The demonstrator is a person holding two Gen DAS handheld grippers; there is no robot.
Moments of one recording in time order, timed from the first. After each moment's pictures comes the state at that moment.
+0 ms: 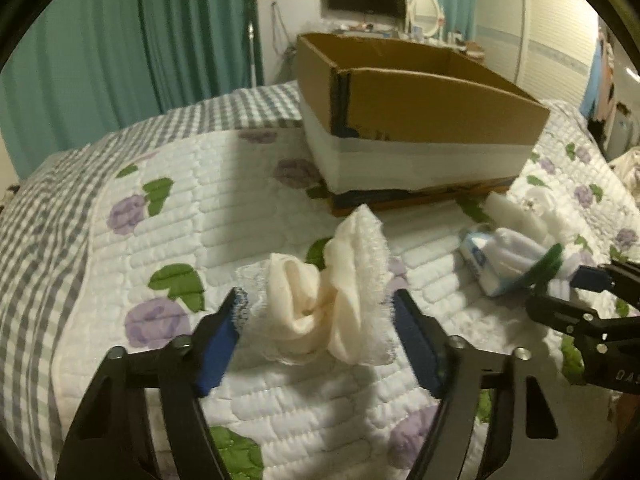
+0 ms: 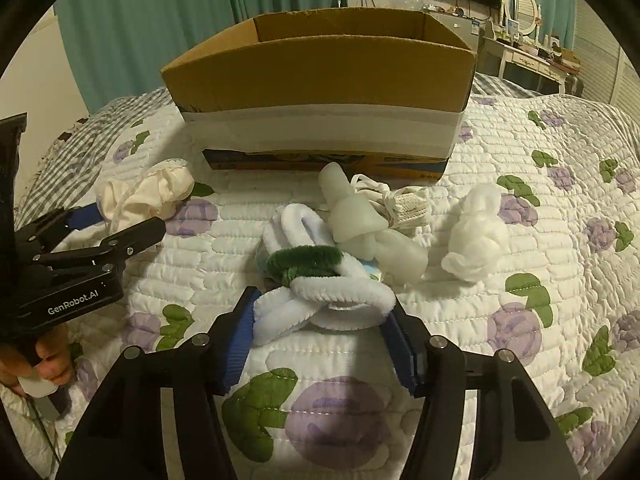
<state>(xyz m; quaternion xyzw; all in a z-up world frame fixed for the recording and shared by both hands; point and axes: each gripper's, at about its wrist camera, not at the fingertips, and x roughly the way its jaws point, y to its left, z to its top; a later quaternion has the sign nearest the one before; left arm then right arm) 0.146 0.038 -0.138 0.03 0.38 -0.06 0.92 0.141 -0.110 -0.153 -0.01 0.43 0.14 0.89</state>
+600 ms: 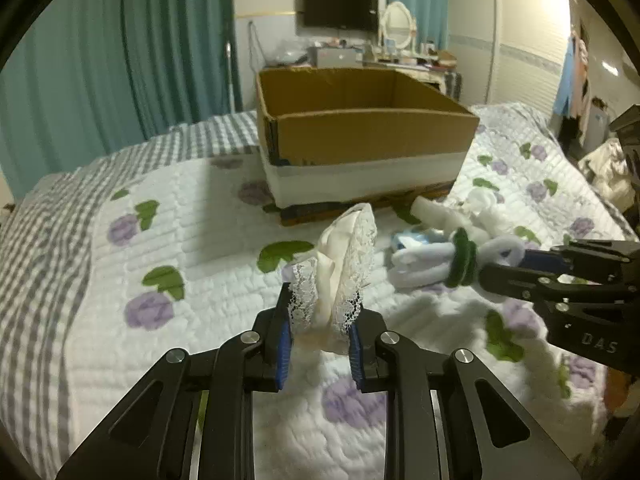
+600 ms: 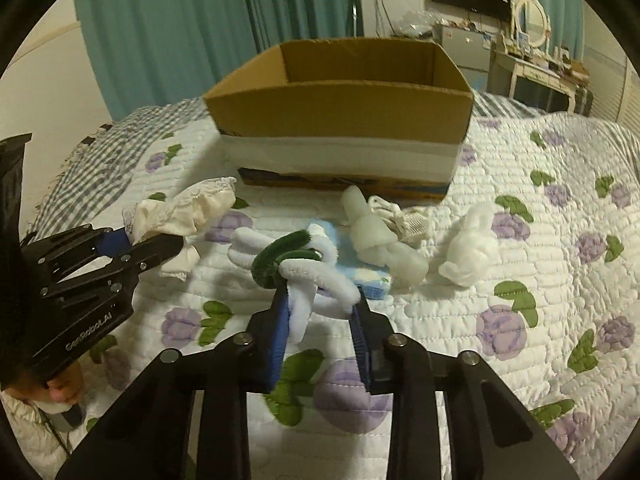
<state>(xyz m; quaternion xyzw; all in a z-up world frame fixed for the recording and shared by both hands) 0.100 0.017 -0.106 0.04 0.35 -0.10 0.93 0.115 -0.110 -0.123 -0.01 0.40 0.17 0.90</state>
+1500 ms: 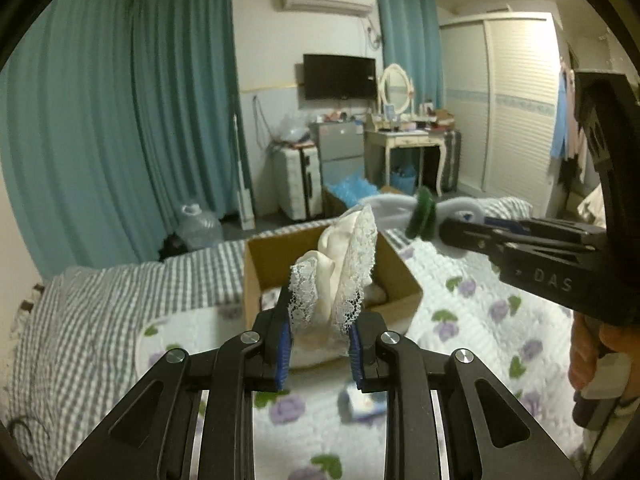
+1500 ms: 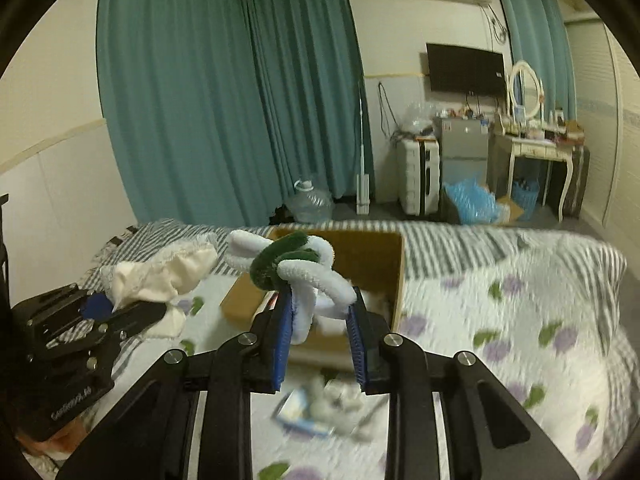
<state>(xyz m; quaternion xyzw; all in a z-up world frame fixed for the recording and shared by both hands) 0.111 -0.039 0.050 0.05 0.24 -0.08 0.97 0.151 -0.176 0.046 0.03 0.24 0.20 0.95</state>
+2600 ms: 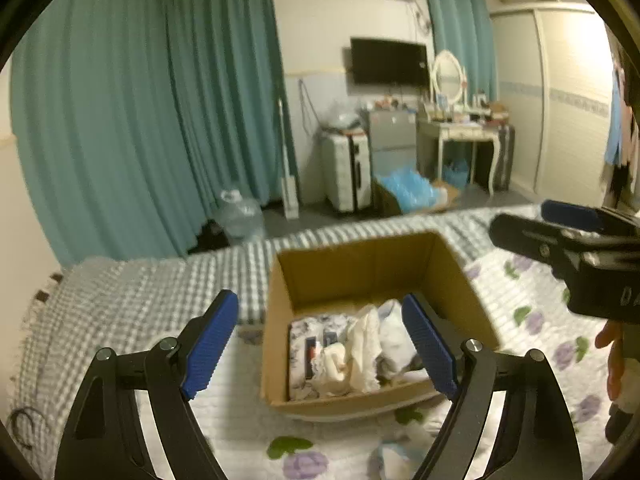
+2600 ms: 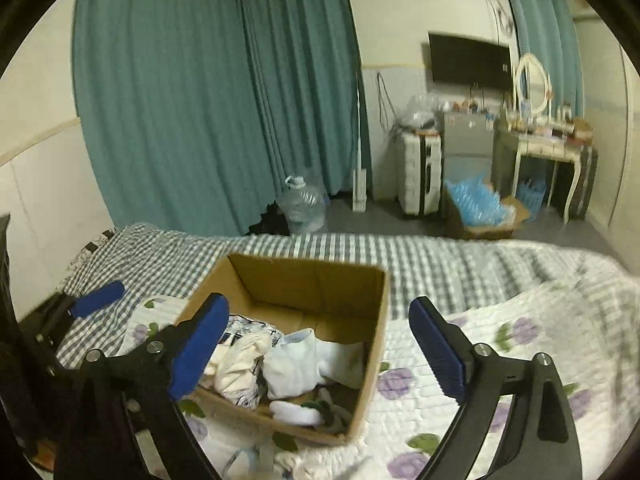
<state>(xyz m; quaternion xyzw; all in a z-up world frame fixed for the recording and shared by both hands) 0.196 -0.043 0.030 0.05 0.26 0.01 0.97 0.250 -0.183 0.039 0.01 0.25 0.20 0.95</state>
